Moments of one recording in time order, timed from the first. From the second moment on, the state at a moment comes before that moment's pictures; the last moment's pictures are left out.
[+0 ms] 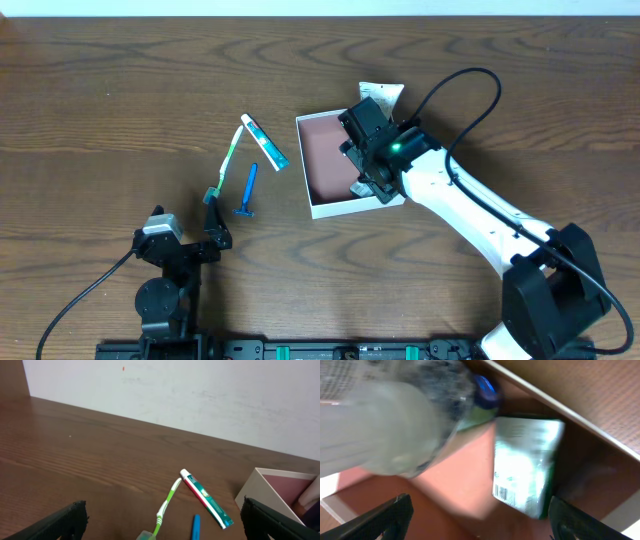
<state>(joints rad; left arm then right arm) 0.06 0.01 0.02 -0.11 0.01 -0.22 0.61 1.75 1.30 -0.74 0.15 1.49</state>
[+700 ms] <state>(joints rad) 0.06 0.01 0.02 -0.11 0.01 -0.22 0.62 1.19 1.30 -0.94 0.30 1.23</state>
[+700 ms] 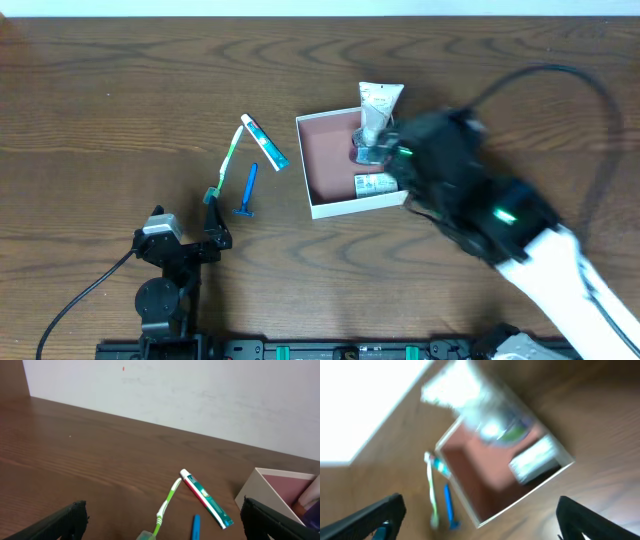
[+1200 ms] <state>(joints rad) 0.06 0.01 0.02 -0.11 0.01 -0.22 0.12 1.17 1.31 -1.09 0.55 1.18</state>
